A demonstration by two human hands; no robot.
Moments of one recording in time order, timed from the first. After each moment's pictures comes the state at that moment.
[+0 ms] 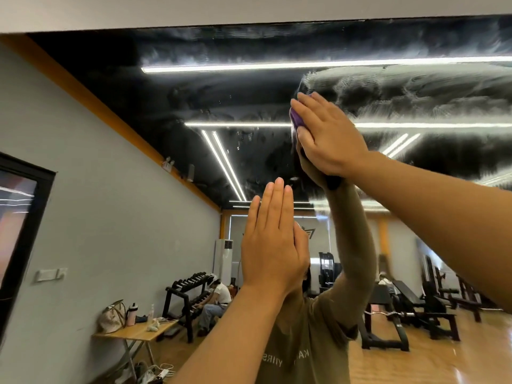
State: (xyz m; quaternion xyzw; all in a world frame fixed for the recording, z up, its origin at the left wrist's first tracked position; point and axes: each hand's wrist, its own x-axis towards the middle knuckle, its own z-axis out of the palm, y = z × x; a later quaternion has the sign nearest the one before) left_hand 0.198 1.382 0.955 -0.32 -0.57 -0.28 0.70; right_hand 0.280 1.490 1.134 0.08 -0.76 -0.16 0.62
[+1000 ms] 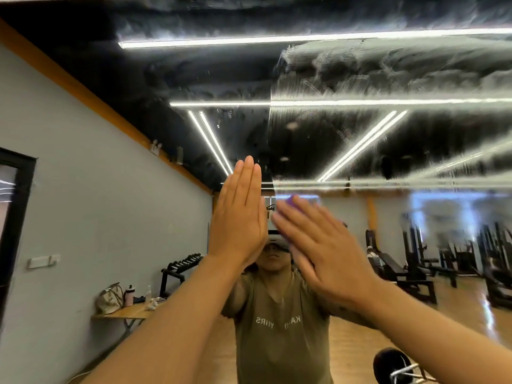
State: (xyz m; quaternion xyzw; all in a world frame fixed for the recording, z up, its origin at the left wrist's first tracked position) left_hand 0.190 1.350 0.954 -0.39 -0.63 -0.26 0.62; right_hand 0.286 1.516 0.917 0.17 -0.75 -0.21 0.61
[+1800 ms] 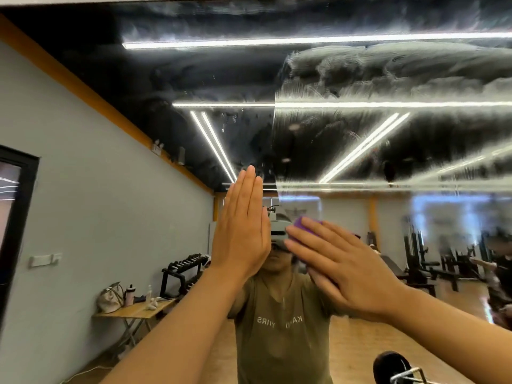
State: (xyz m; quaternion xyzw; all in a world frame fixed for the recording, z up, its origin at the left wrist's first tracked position) left_hand 0.190 1.351 0.942 -0.40 -0.62 -0.29 0.61; right_hand 0.305 1.542 0.915 0.22 -0.77 -0.28 0.53
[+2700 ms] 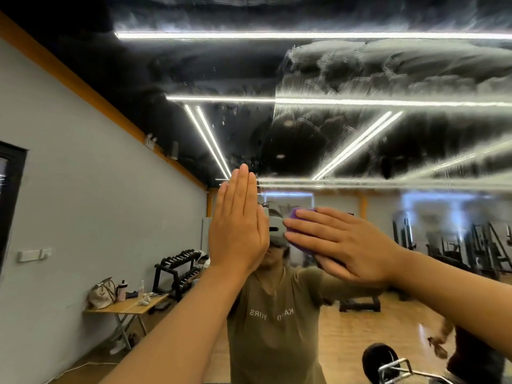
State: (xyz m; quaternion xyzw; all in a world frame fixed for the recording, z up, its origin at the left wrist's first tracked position) left_hand 0.187 1.351 0.932 -0.33 -0.61 -0.27 0.67; right_hand 0.312 1.555 0.946 0.28 -0.76 -0.36 0.46
